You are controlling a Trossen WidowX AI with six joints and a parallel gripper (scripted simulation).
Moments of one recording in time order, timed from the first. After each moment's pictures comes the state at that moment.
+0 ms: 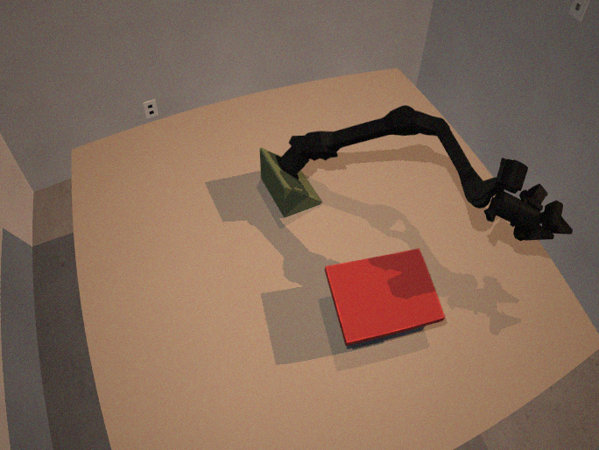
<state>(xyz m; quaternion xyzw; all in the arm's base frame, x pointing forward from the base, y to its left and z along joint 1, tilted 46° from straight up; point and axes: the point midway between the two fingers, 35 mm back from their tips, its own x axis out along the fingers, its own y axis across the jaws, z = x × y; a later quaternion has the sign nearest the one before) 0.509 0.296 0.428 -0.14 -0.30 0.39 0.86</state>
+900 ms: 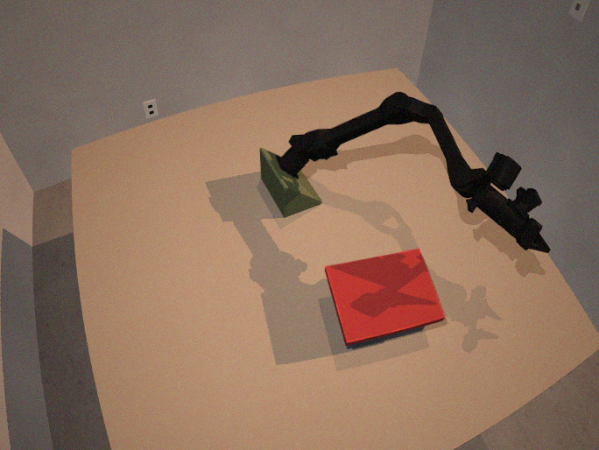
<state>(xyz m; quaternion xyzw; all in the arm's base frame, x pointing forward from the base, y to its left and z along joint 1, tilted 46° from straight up) 0.527 0.234 0.378 0.02 -0.10 0.40 0.91</state>
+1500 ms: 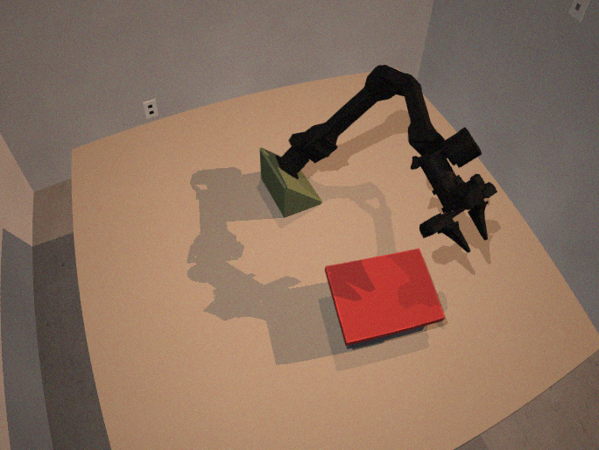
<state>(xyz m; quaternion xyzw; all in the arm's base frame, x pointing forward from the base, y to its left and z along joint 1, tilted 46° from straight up) 0.470 0.103 0.275 0.43 0.25 0.23 0.84</state>
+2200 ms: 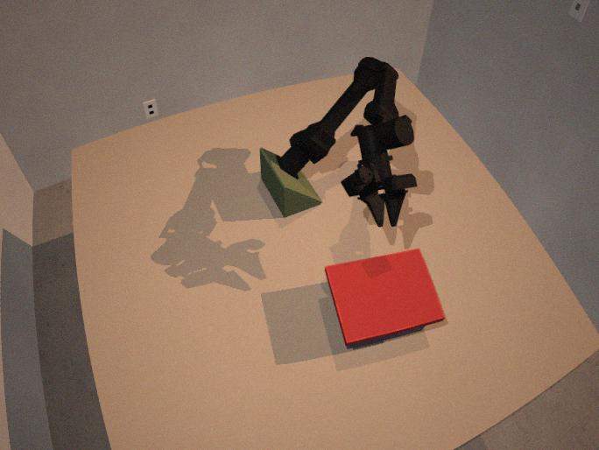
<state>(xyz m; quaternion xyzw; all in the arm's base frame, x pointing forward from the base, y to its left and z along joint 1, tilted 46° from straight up) 0.333 0.024 0.159 0.80 0.40 -0.13 0.44</state>
